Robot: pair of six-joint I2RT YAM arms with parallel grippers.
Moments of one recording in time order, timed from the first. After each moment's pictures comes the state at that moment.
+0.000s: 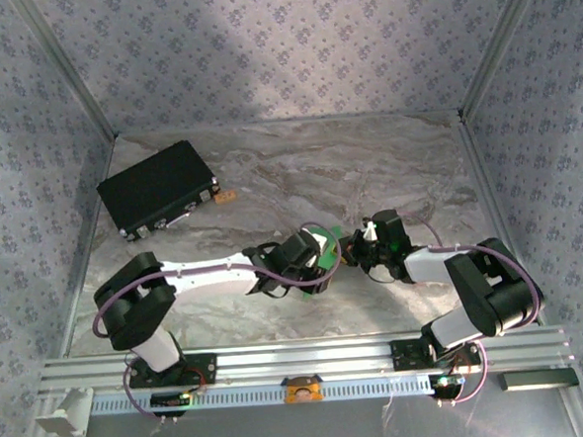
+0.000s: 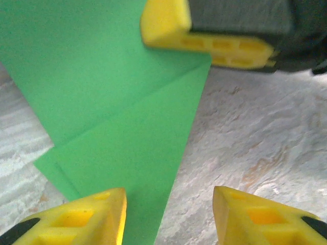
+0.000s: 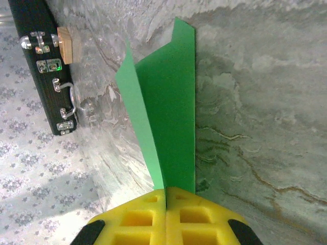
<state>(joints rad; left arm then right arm) -1.10 1.64 0.93 -0.25 0.00 -0.53 0.39 1.46 0.39 0.39 -0.56 1.18</state>
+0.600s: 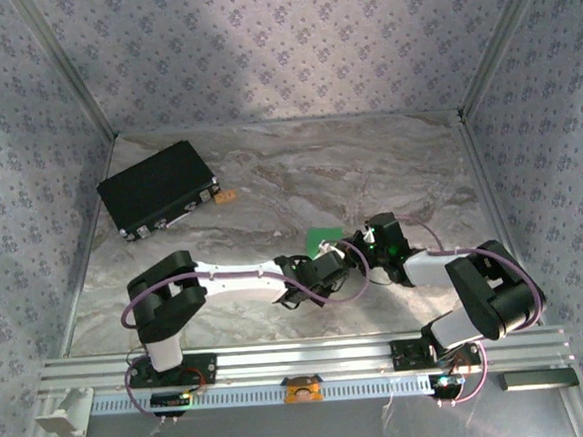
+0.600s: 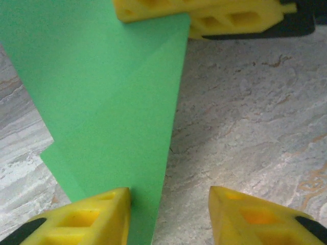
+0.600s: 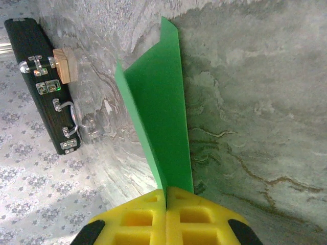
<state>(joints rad) -1.25 1.80 1.09 -0.43 -0.31 -0.47 0.43 1.44 0.37 0.40 -0.48 1.30</state>
